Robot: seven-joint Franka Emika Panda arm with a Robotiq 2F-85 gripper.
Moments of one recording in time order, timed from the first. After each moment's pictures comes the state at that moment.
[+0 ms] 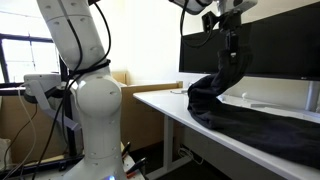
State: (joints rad) arm -0.12 -0.29 -0.10 -1.97 -0.20 1.73 0.77
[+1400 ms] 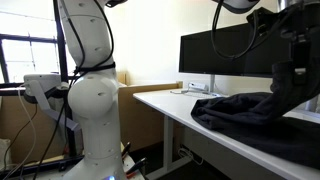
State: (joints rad) arm -0.31 -0.12 -0.32 -1.92 -0.20 1.84 0.77
